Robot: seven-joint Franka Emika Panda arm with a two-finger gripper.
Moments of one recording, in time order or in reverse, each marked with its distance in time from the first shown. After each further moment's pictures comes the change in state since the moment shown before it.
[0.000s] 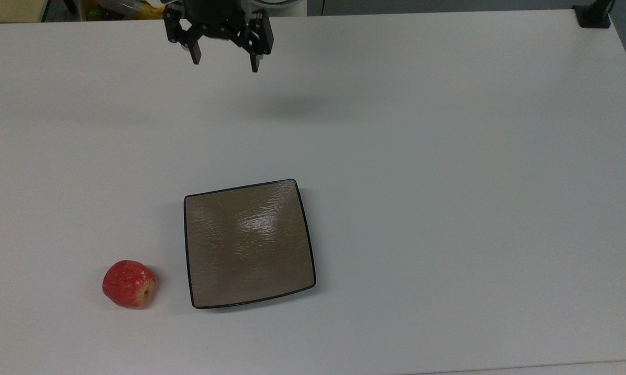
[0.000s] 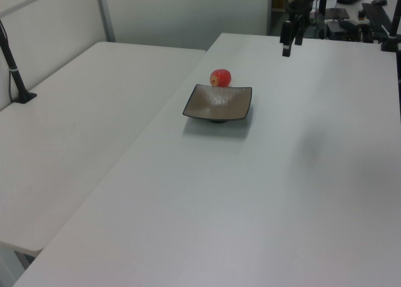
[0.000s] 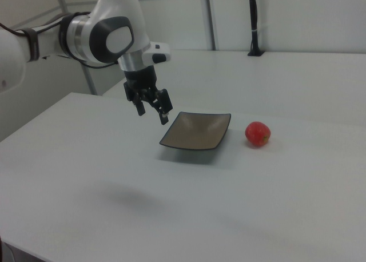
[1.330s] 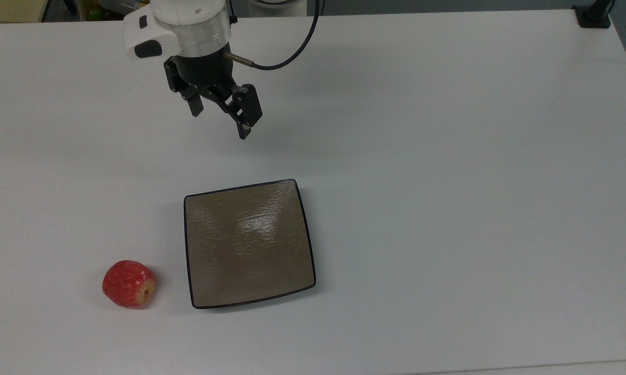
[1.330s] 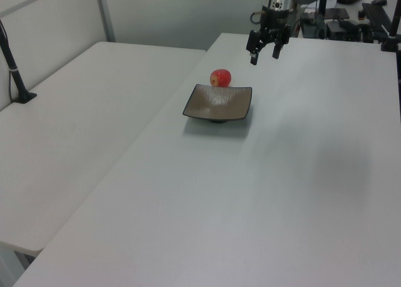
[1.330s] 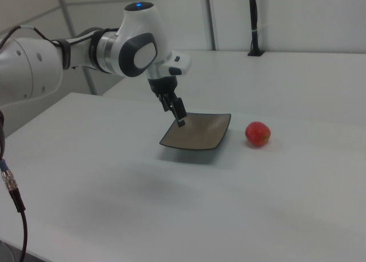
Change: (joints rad) arm -0.019 0.175 0.008 0.096 0.019 0.178 0.341
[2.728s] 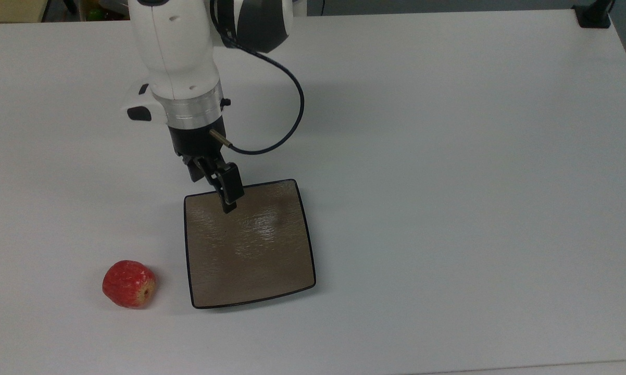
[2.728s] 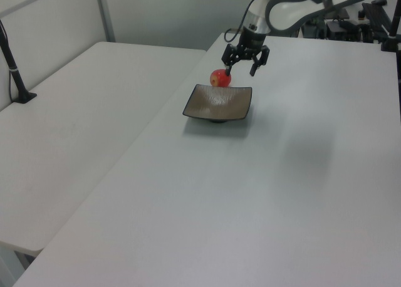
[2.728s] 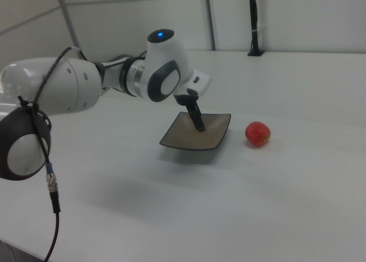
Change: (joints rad) arm -0.007 0.232 -0.002 0.102 0.010 0.308 0.275
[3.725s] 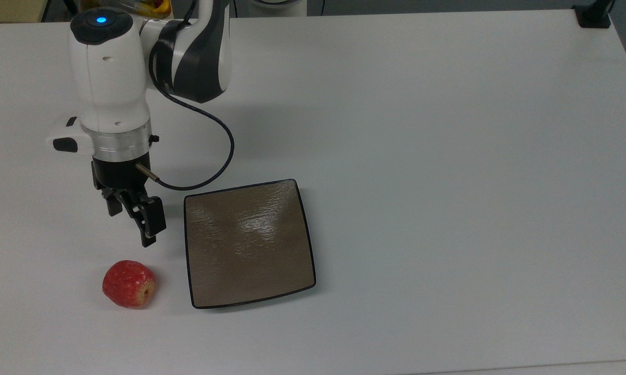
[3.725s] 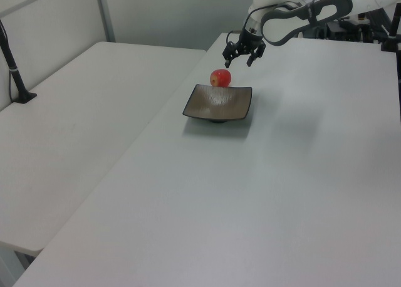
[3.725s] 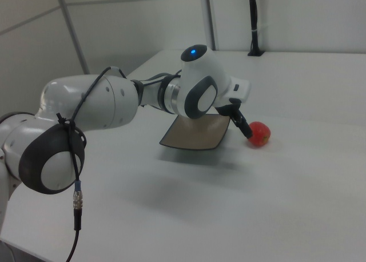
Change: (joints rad) arm -0.084 0.182 -0.061 0.165 -0.089 0.139 -0.181
